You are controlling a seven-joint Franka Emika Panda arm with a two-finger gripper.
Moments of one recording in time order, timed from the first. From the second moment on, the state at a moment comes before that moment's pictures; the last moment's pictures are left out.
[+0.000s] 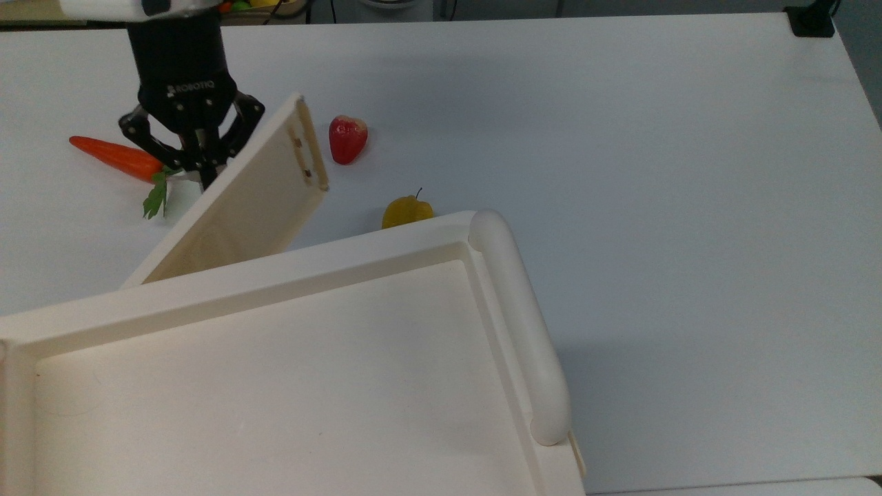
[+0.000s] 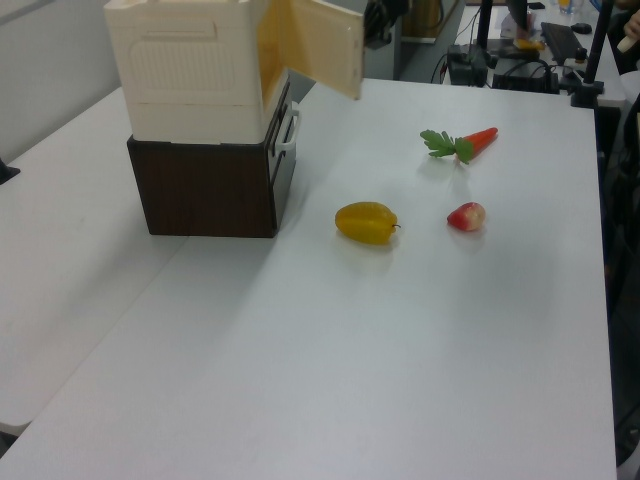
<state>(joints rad) 0.10 0.31 -0.26 -1.48 0.28 2.37 -0.87</state>
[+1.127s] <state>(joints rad) 0.28 0.48 -0.21 -1.46 0.36 2.88 -0.61</state>
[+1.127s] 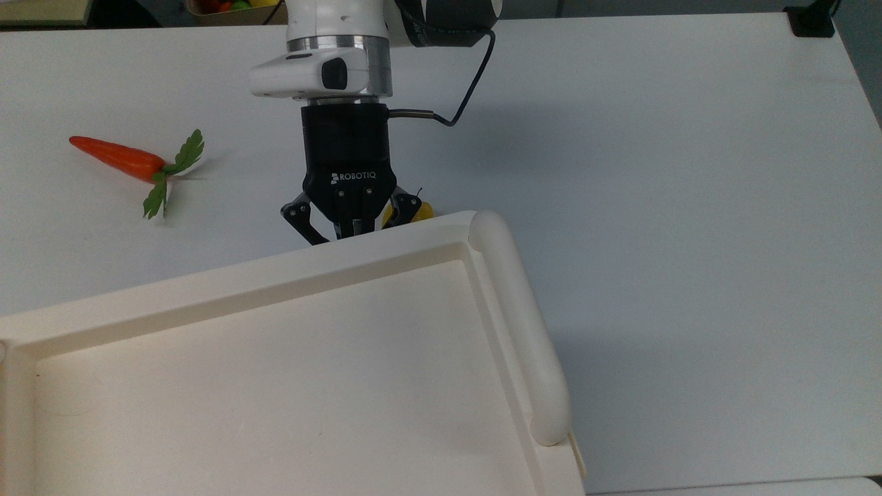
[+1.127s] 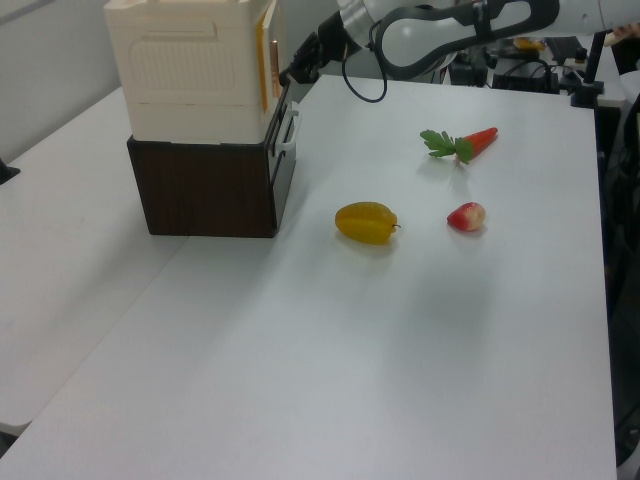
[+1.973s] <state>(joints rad) 0.27 0.55 -0.20 -1.37 0.36 2.98 -0.50</state>
